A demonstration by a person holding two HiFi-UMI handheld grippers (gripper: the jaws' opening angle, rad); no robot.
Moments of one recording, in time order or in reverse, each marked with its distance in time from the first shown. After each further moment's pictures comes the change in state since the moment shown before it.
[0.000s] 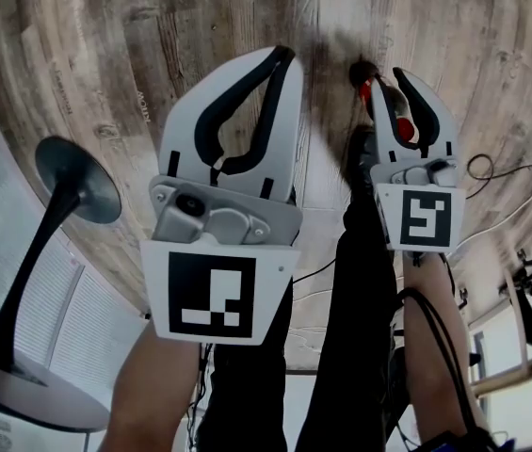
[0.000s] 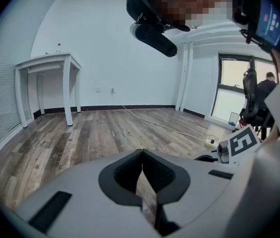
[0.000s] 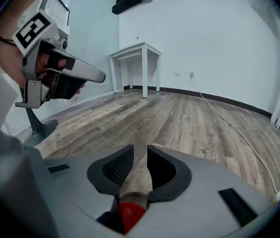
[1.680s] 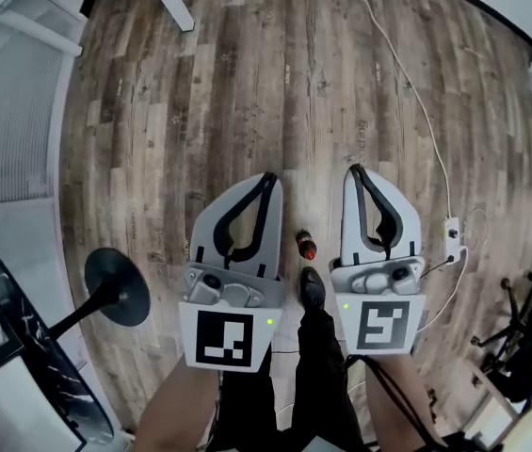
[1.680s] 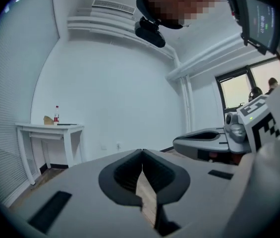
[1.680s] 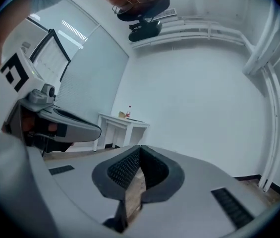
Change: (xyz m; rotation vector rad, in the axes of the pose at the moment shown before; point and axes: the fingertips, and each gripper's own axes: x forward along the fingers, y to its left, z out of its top) left arm -0.134 -0.003 0.425 0.098 -0.403 0.121; right arm -0.214 -0.092 0.499 -0.146 -0.553 -0.175
